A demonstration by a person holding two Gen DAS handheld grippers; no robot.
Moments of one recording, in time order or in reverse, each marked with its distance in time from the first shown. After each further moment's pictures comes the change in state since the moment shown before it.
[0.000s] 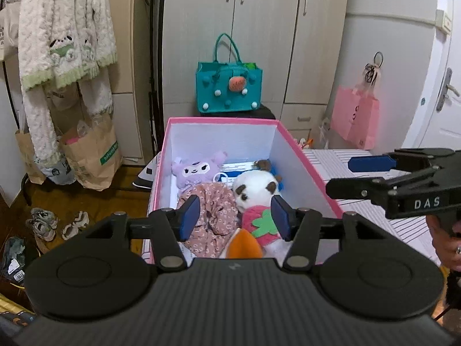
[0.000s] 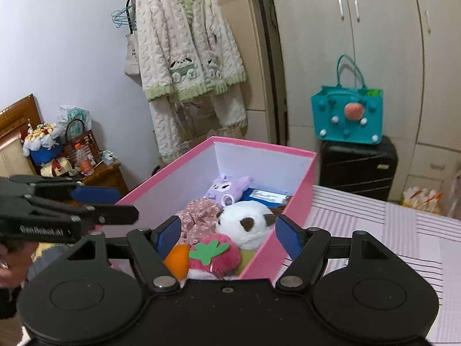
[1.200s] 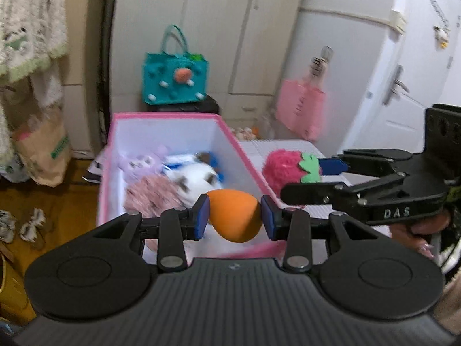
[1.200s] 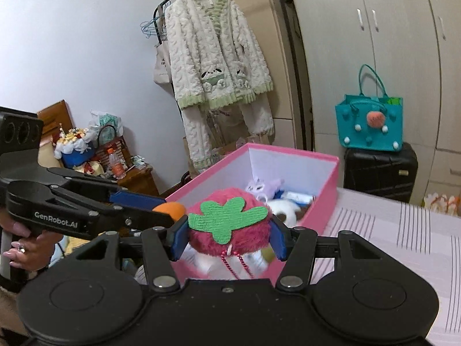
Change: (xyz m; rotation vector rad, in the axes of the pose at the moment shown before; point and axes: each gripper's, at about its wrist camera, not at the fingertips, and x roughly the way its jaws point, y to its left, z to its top) left arm -0.013 -0.004 0.008 0.014 0.047 -0.217; right arm -0.028 0.009 -0.005 -0.017 -0.035 0.121
